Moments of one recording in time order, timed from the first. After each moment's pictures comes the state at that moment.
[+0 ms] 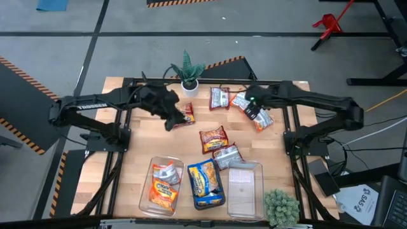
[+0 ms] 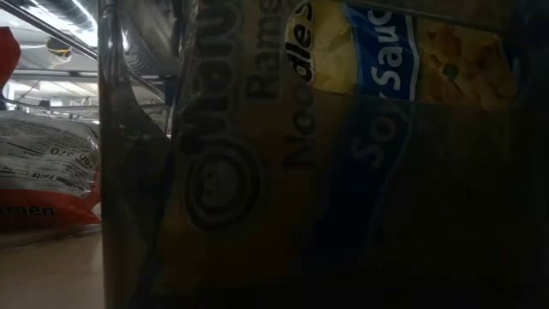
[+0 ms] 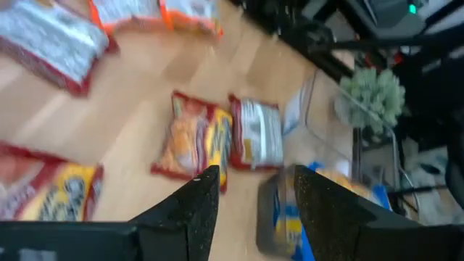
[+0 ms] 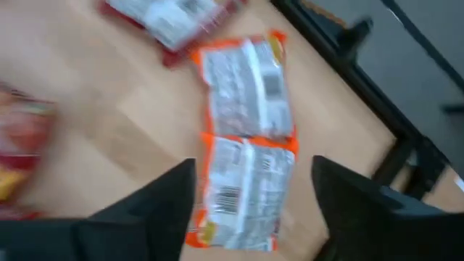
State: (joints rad) left arm 0.21 1.16 1.10 -0.55 0.24 -0.47; right arm -0.29 1.32 1.19 -1.14 0.38 0.43
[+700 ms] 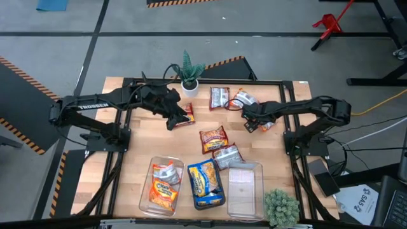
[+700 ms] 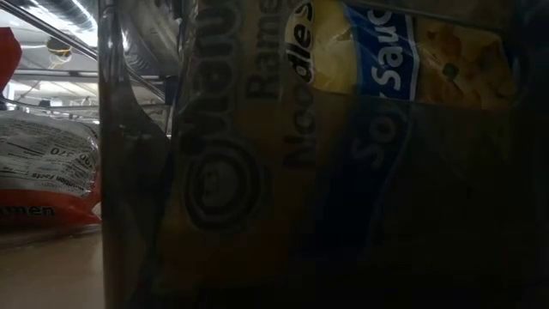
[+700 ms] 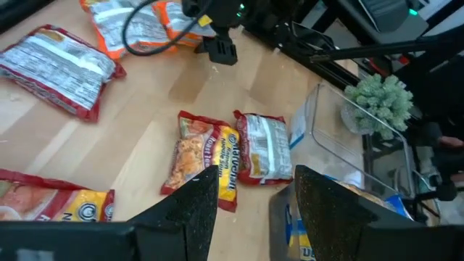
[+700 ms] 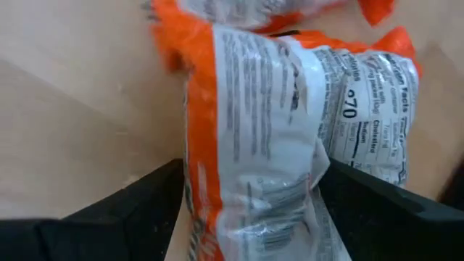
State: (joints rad) left arm 0.22 1.17 1.10 -0.51 0.21 -0.41; right arm -0.35 1.50 0.68 -0.71 0.31 0.60
